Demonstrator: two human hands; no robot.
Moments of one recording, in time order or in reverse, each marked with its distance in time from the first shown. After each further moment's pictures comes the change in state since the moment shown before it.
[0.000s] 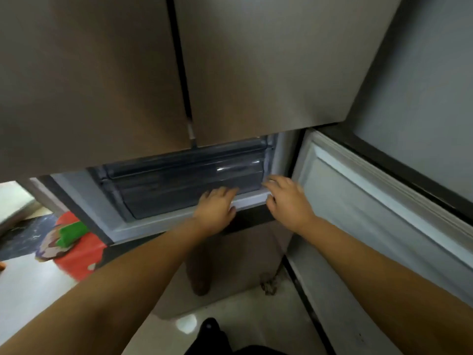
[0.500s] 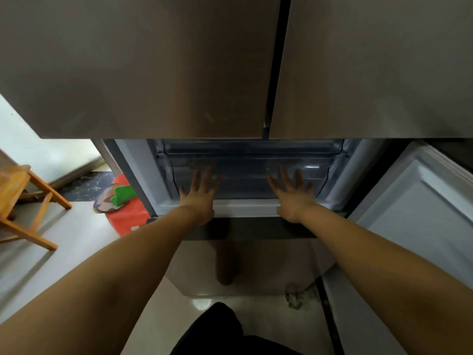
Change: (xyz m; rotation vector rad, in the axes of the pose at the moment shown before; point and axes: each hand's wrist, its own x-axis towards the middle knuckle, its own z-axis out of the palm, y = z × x) left_hand -0.019 -0.140 0.032 0.038 -0.204 -0.423; right_hand 0.097 -0.040 0.087 -0.222 -0.568 -0.073
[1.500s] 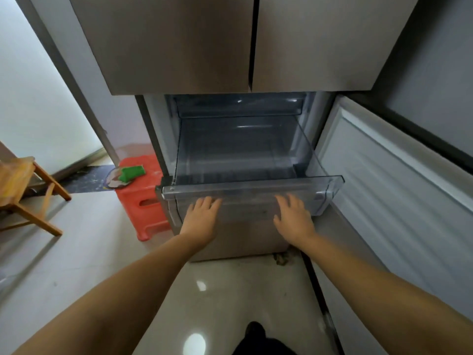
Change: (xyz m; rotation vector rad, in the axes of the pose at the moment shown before) left_hand -0.256 0.033 0.068 -0.063 0.250 0.175; right_hand -0.266 -0.069 0.082 0.281 0.273 0.181
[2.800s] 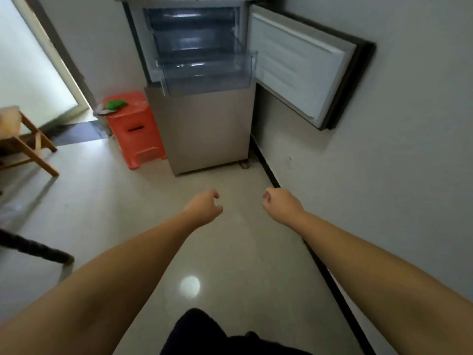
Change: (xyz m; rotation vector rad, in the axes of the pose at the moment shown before) left_hand -0.576 0.145 0.046 -0.393 -0.350 -0.094; right_hand -0.634 -0.018 0.071 0.142 -0.097 0.189
